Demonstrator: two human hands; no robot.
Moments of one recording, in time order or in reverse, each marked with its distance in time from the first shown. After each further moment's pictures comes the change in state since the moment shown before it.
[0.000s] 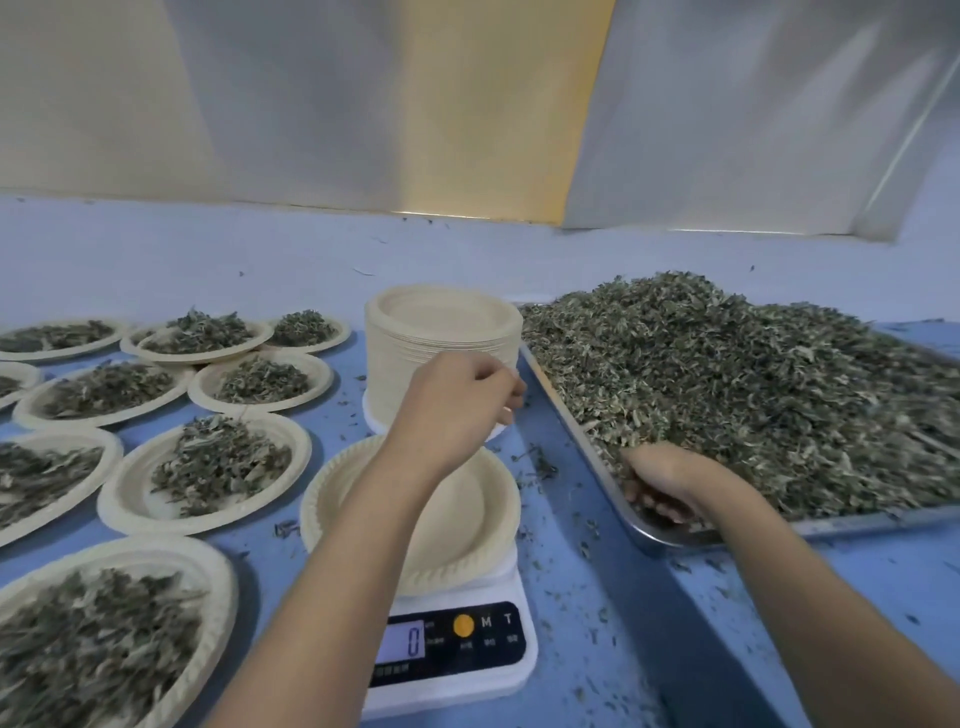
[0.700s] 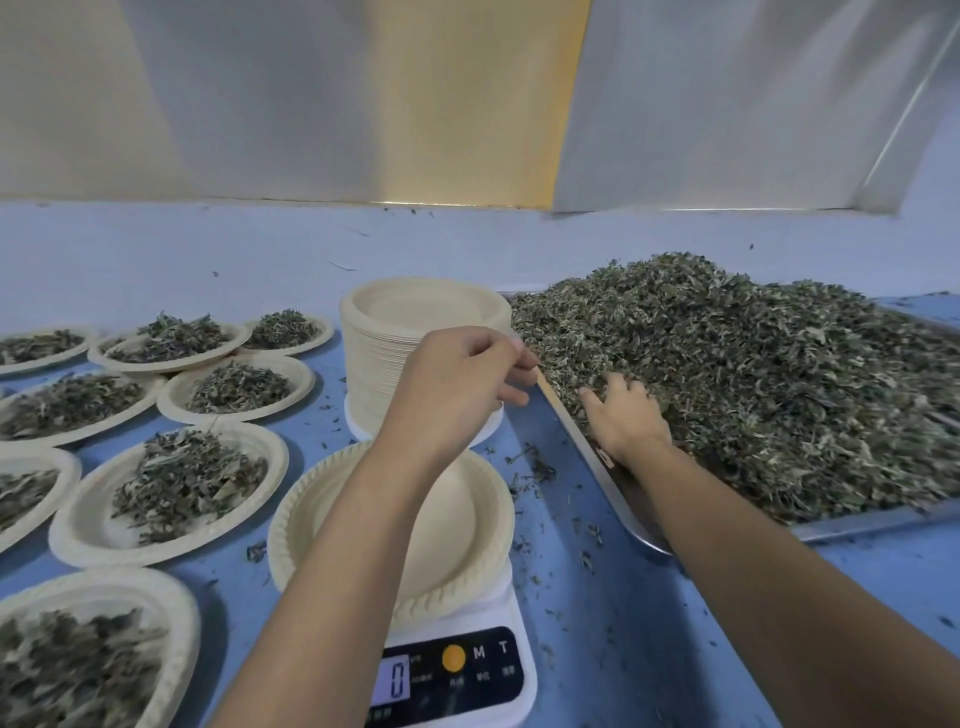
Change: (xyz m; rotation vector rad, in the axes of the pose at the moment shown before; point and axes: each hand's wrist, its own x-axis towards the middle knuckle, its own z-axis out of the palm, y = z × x) left_hand 0.013 0.008 0.012 -0.168 -0.011 0.008; right_hand 0.066 -0.030 0.015 -0.206 0.466 -0.280
